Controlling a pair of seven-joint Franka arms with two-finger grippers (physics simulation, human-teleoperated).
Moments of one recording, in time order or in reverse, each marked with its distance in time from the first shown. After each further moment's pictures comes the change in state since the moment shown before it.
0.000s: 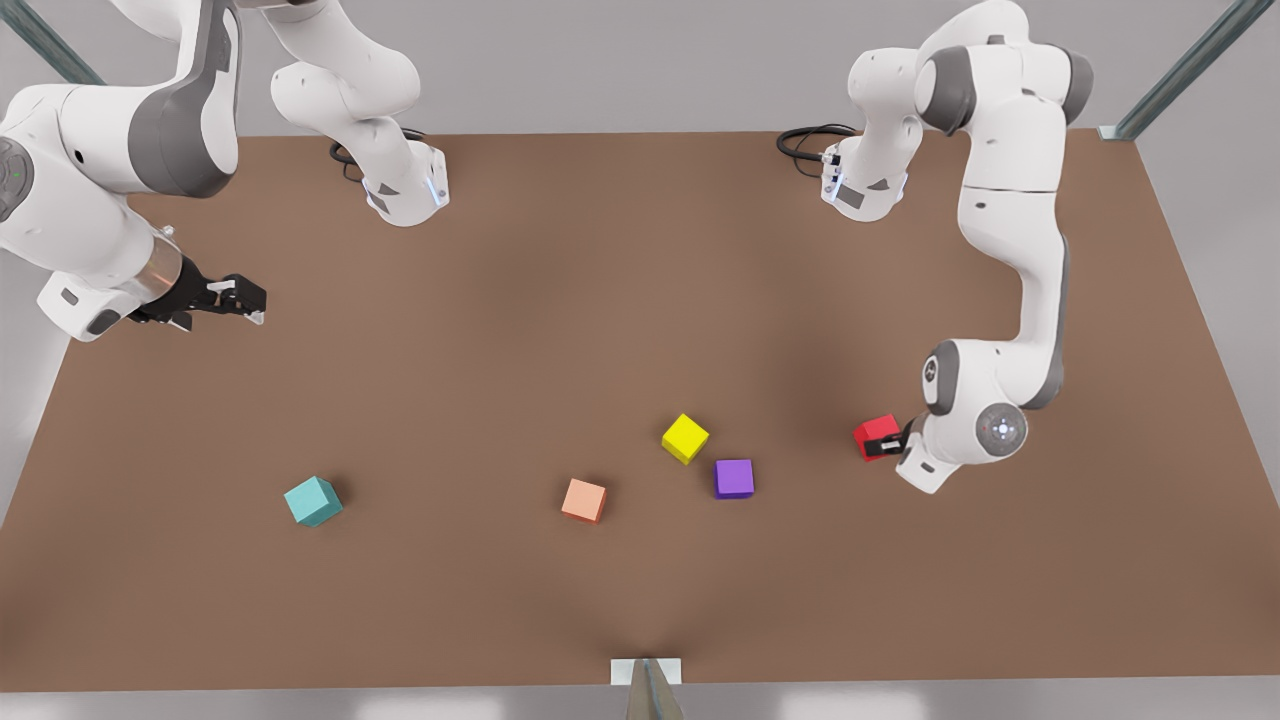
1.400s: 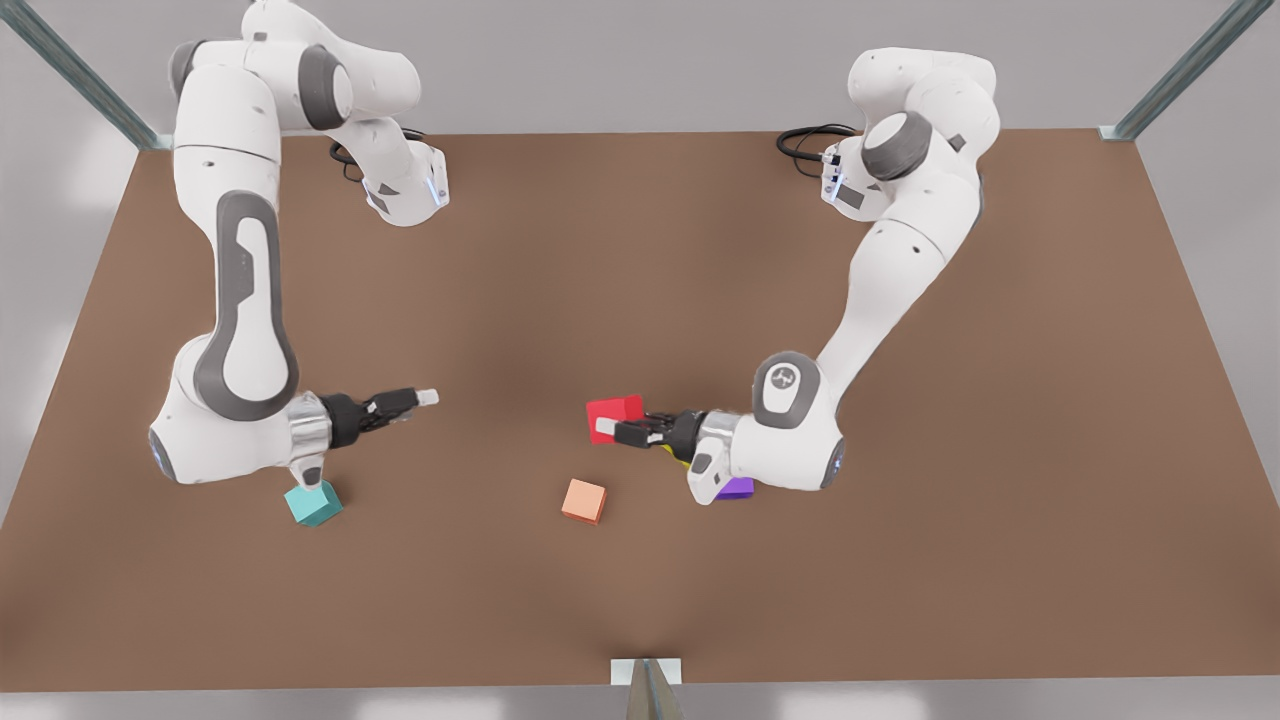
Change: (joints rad) left arm -0.011 0.497 -0.766 0.755 -0.595 -0.023 -0.185; right arm -0.027 0.510 0.001 0.051 0.942 -0.015 -0.289
